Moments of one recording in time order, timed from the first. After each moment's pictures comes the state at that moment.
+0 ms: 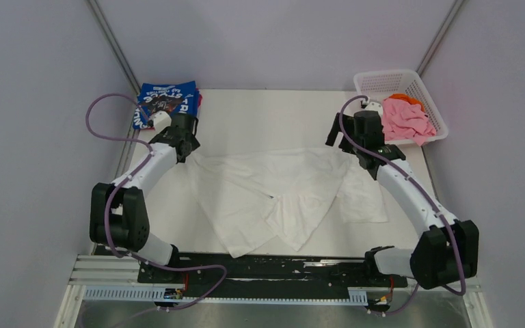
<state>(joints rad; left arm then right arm) -0.17 1.54 1.07 -0.48 -0.59 -0.75 0.23 1.34 1.04 -0.33 0.20 0.43</state>
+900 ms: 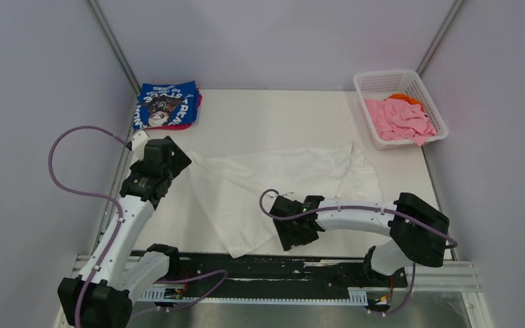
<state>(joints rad) -0.17 0.92 0.83 -0.61 -0.44 -0.76 1.14 1.49 0.81 -0.68 0.05 0.76</state>
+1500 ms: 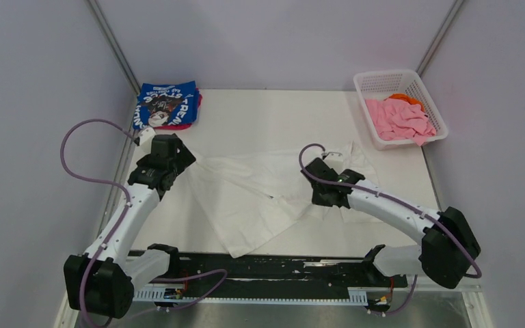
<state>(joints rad) -0.17 1.02 0.82 -0.55 -0.42 -0.74 0.84 1.35 0.85 -0.74 0.36 0.84</state>
